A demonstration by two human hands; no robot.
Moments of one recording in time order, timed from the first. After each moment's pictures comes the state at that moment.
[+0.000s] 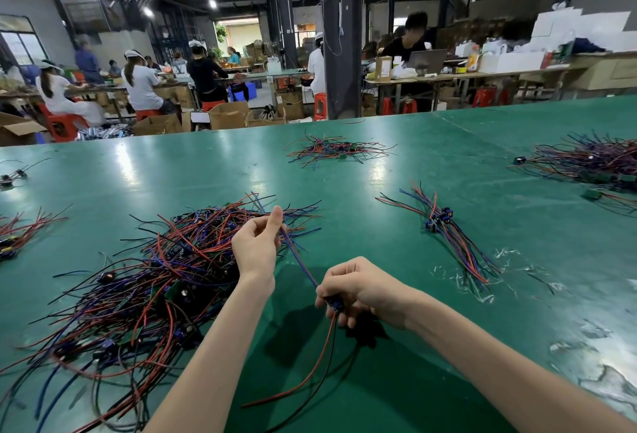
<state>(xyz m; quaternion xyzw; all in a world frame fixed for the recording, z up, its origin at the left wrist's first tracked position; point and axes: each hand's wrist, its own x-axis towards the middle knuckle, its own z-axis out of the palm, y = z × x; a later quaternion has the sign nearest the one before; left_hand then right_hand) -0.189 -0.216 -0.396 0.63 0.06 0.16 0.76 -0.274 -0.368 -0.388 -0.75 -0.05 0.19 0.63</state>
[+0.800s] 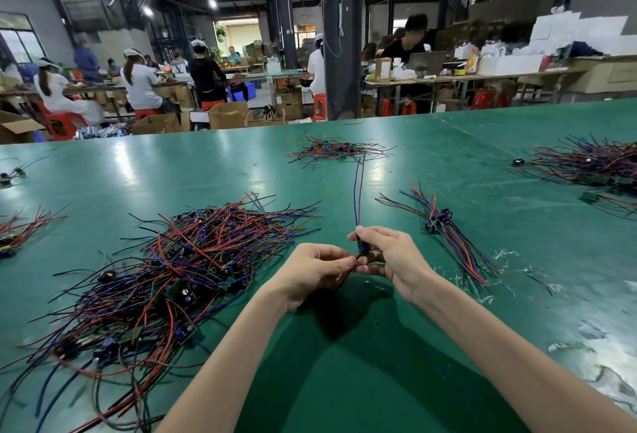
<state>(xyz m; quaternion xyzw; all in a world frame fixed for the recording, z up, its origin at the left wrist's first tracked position) -0.217 -0.247 -0.403 0.66 -0.12 -0.24 0.70 -0.246 -0.396 -0.387 -0.64 0.08 -0.02 0.77</state>
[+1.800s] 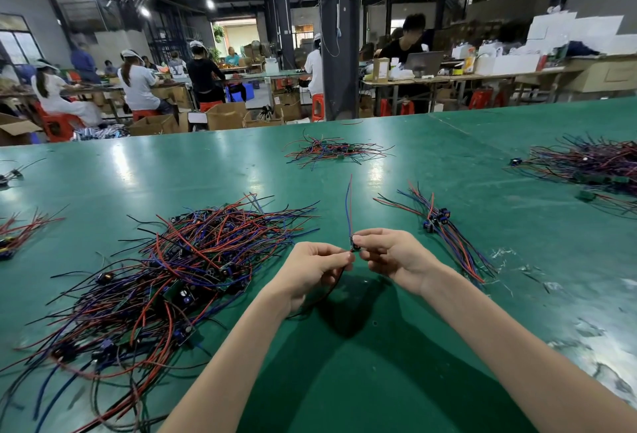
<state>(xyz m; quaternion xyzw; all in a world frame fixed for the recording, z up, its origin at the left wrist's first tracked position) -0.220 -0.254 -0.398 0.71 -0.10 -0.17 0.68 -0.240 -0.411 -0.385 -0.62 0.10 0.06 0.77</state>
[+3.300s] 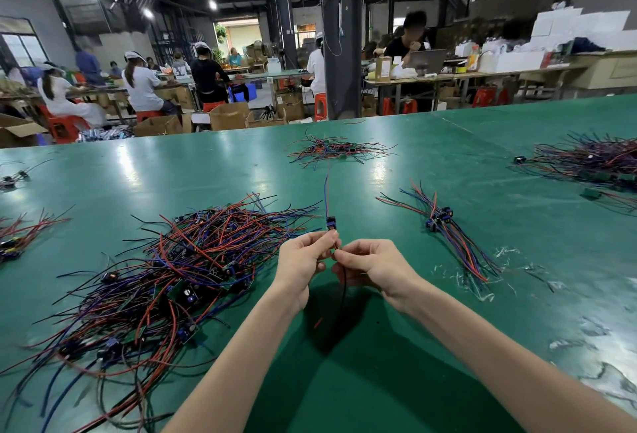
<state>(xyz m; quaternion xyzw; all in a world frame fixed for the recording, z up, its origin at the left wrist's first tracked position) -0.219 -0.256 -0.398 0.63 -0.02 -0.05 0.77 -0.255 -0.379 -0.395 -0.65 0.02 0.04 0.76</state>
